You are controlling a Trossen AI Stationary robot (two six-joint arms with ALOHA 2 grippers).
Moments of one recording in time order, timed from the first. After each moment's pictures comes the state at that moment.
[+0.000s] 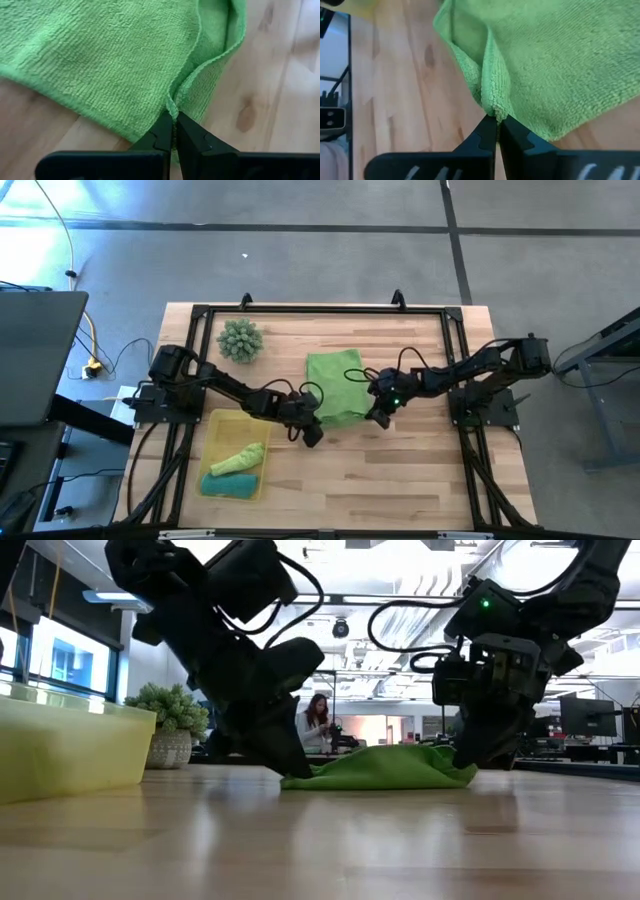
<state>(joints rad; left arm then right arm) -0.07 1.88 0.89 0.11 -0.17 -0.75 -0.07 1.50 0.44 0.23 -0.37 0.59</state>
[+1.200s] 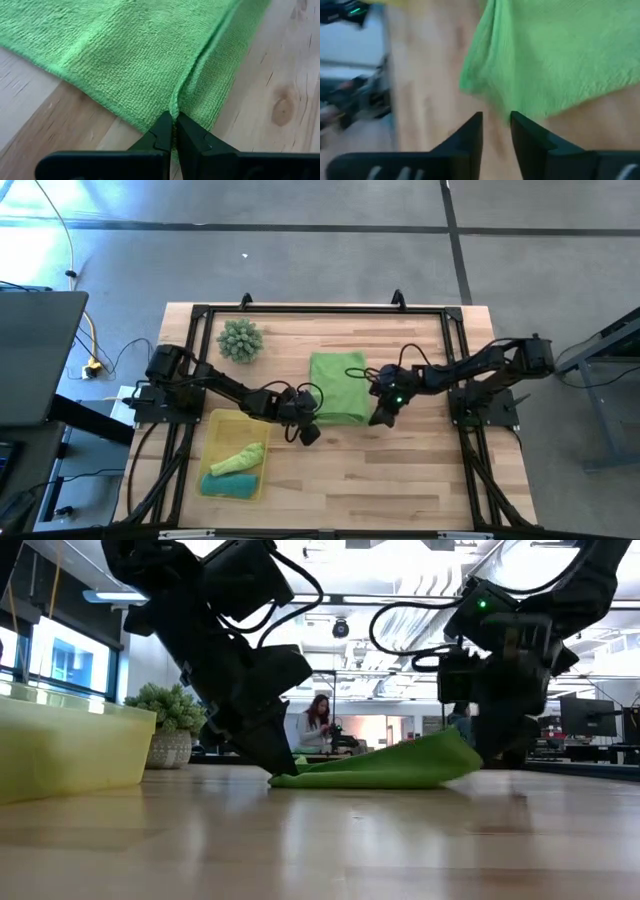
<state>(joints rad) -0.07 1.86 0.89 -0.01 -0.28 -0.68 -0.10 1.47 0.44 0.20 -0.55 0.63</state>
